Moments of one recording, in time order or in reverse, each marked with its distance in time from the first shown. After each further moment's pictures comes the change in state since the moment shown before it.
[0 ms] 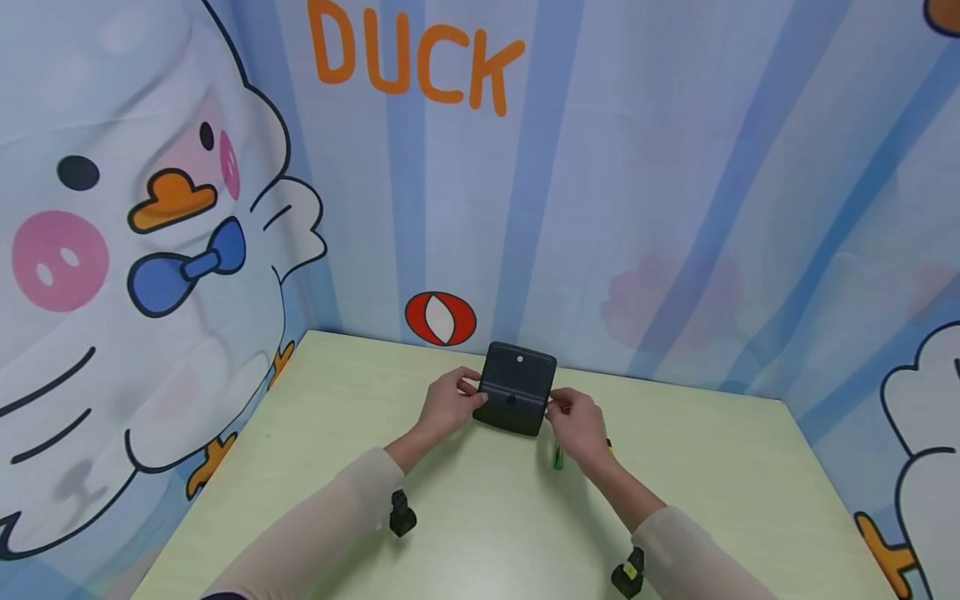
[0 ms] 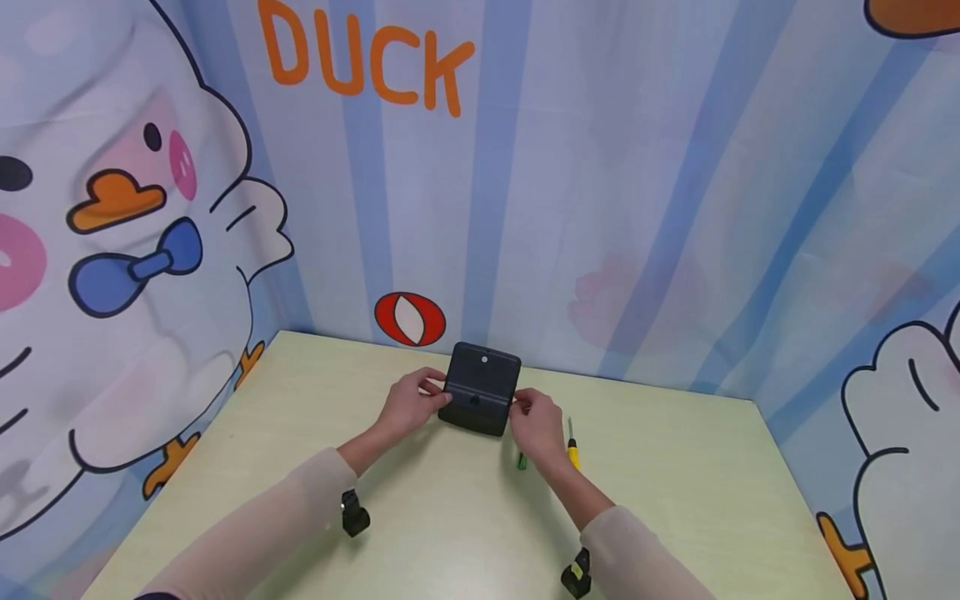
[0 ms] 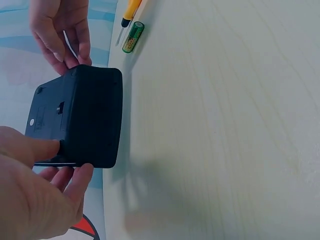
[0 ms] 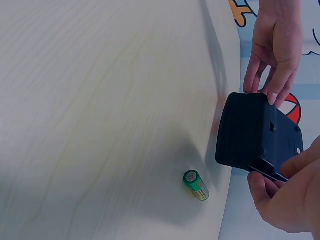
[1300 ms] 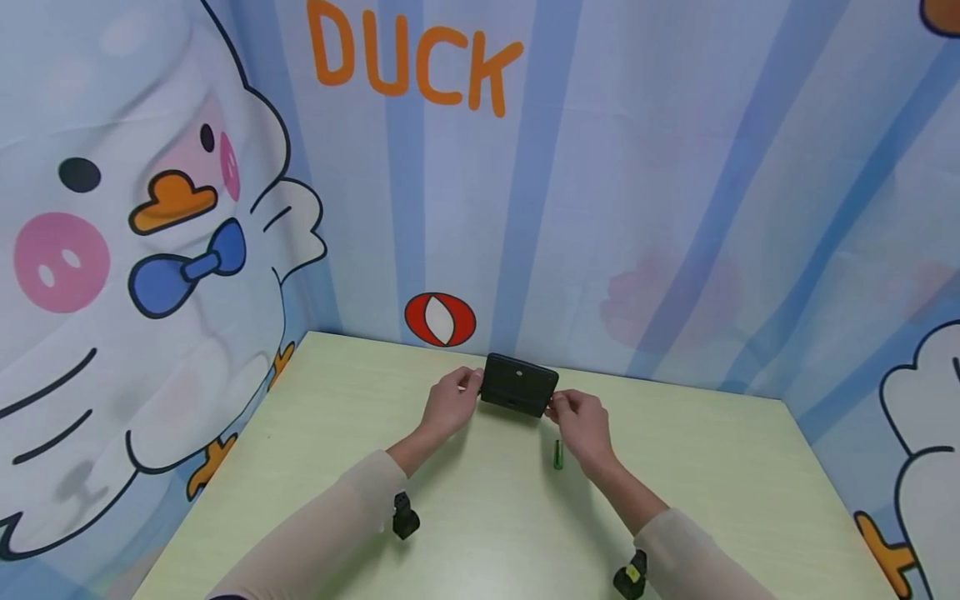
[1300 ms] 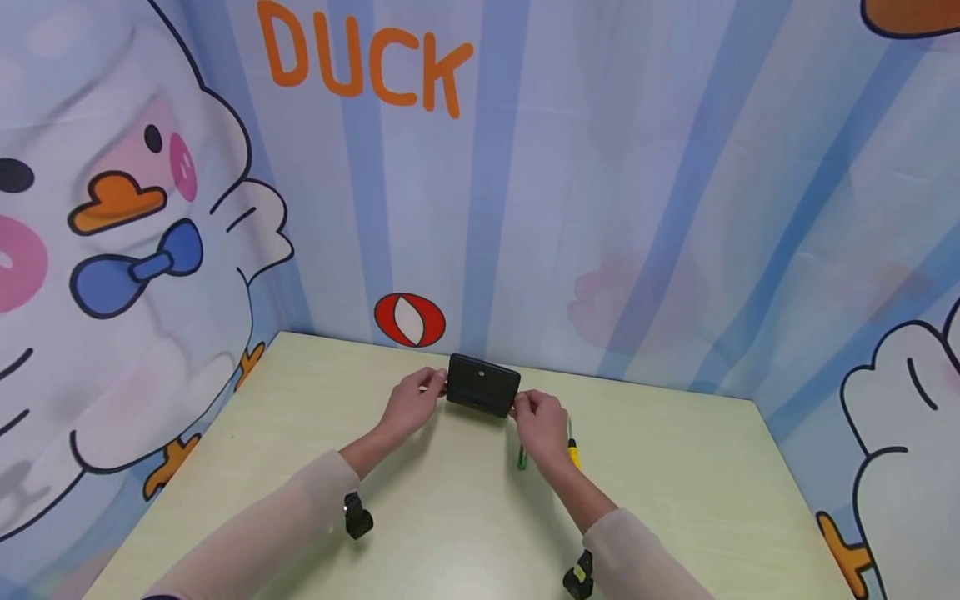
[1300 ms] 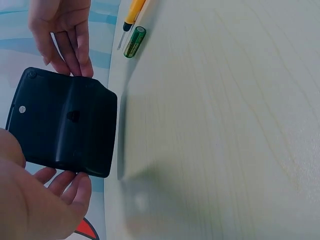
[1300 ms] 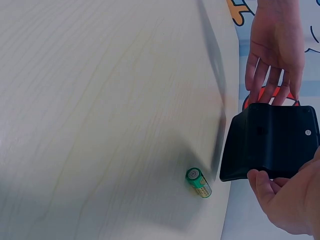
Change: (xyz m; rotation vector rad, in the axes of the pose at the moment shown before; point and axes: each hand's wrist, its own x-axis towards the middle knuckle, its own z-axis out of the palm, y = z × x) left_hand 0.002 0.001 0.007 0.009 0.058 -0.022; right_hand -0.001 -0.001 -0.004 0.209 0.031 0.054
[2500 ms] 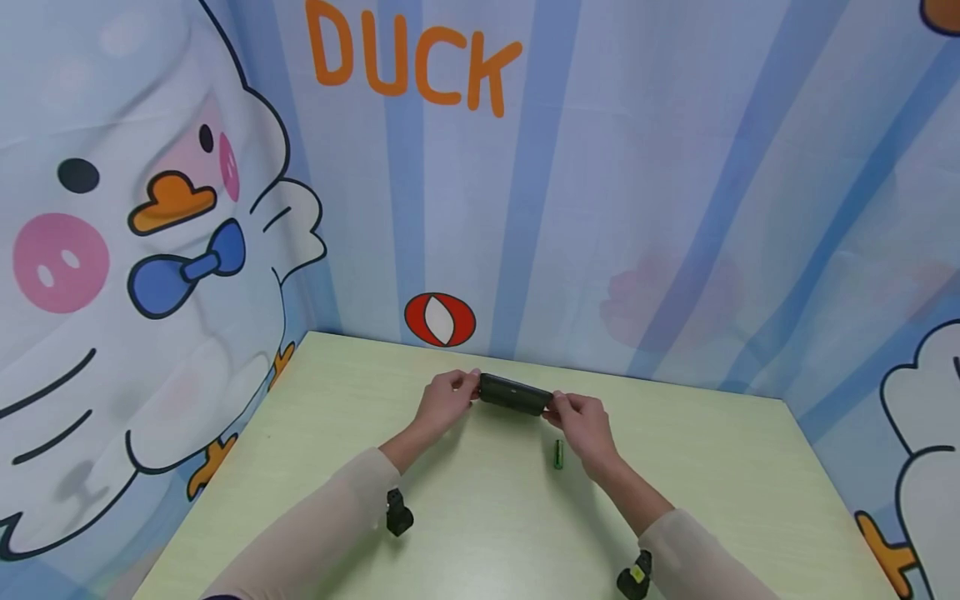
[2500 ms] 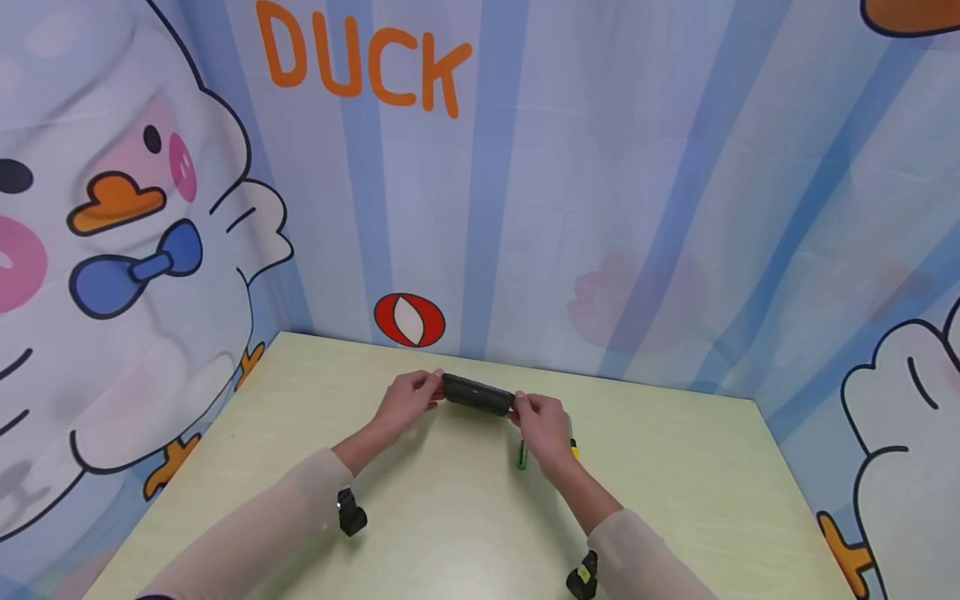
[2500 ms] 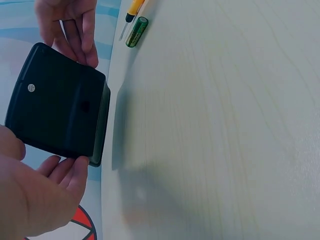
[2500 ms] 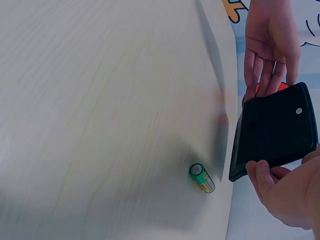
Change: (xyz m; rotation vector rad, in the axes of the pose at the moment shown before) left_hand 0.001 -0.004 -0.010 -0.120 -0.063 -0.038; right_hand -0.001 0.004 -0.007 0.136 -0.080 0.065
